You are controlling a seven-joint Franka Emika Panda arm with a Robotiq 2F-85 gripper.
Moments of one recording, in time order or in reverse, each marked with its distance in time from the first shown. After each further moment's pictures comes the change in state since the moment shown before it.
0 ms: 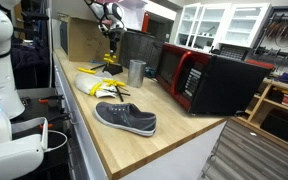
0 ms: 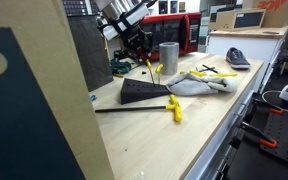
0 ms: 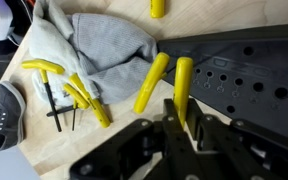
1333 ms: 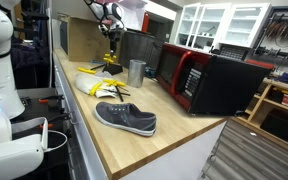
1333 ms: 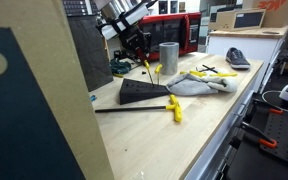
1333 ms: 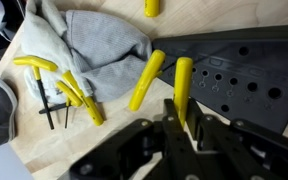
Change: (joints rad) arm 0.003 0.000 0.002 0.000 0.000 0.025 -0.018
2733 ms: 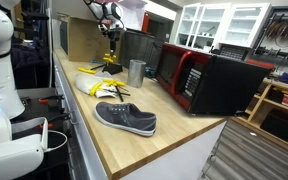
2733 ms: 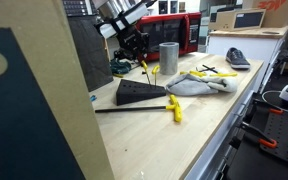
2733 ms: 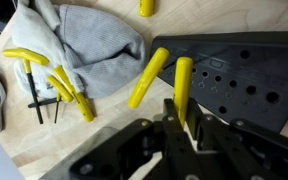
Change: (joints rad) arm 0.008 -0.001 0.002 0.001 0.000 0.022 -0.044
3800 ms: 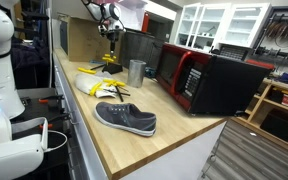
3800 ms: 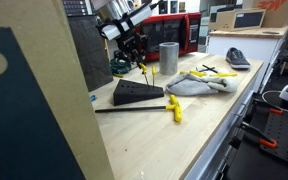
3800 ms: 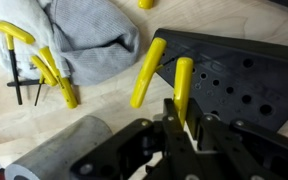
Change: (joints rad) arm 0.012 -0.021 0.002 -0.053 -0.027 0.076 -0.117
